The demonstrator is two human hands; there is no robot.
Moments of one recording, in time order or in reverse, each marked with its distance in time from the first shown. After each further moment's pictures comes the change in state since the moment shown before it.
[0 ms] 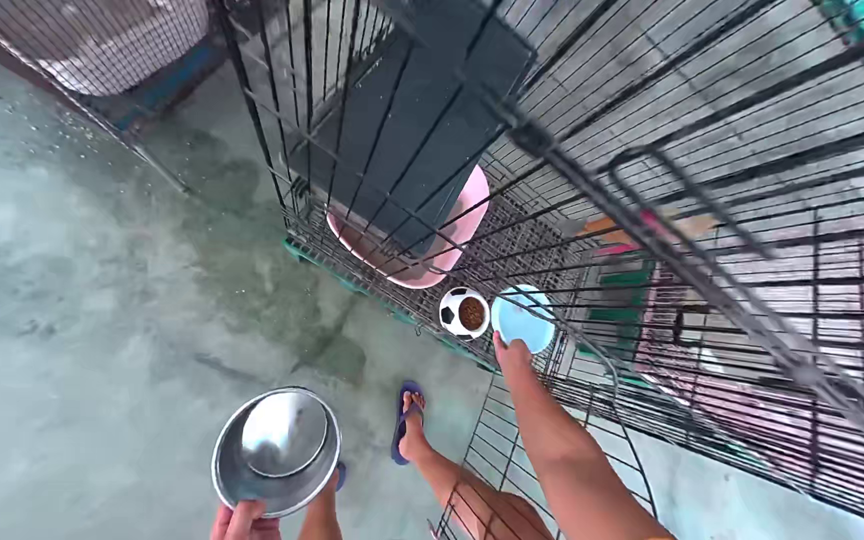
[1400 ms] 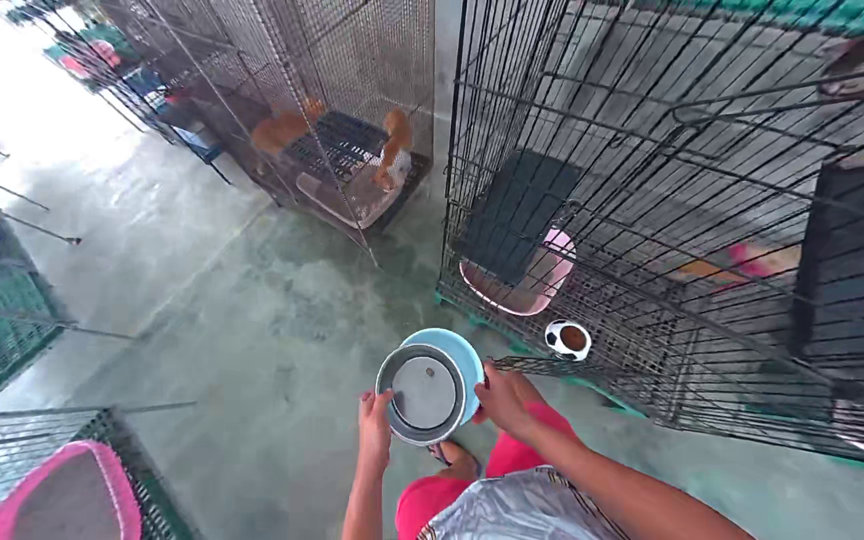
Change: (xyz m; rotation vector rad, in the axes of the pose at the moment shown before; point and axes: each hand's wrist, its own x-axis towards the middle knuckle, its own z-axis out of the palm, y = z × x) left_hand -0.191 0.311 -0.037 0.471 -0.133 0.147; right_hand -0.532 -0.111 -0.092 -1.099 -1.191 -0.178
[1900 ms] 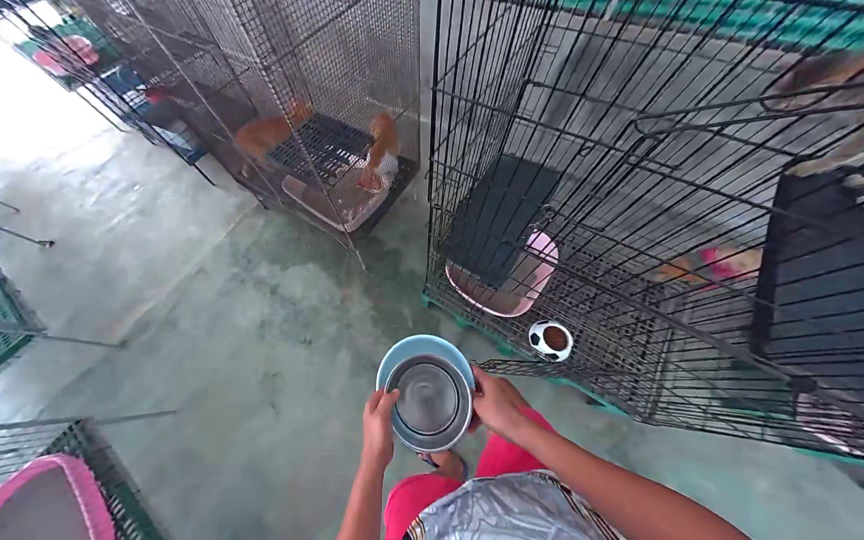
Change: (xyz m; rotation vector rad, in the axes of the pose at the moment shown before) left_hand 0.009 -0.024 0.031 -0.083 -0.159 -0.006; right_hand -0.018 -0.008 -0.025 -0.032 -0.056 -0.008
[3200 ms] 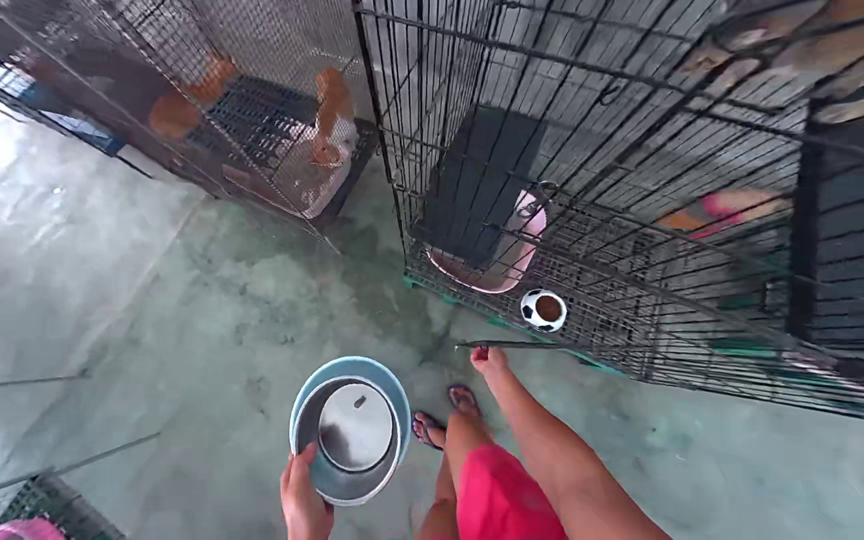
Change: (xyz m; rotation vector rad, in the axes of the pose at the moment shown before) left_hand 0.021 0.022 -0.025 -0.076 0.350 0.068; right_hand 0.224 0.116 -0.029 1.491 0.702 0.374
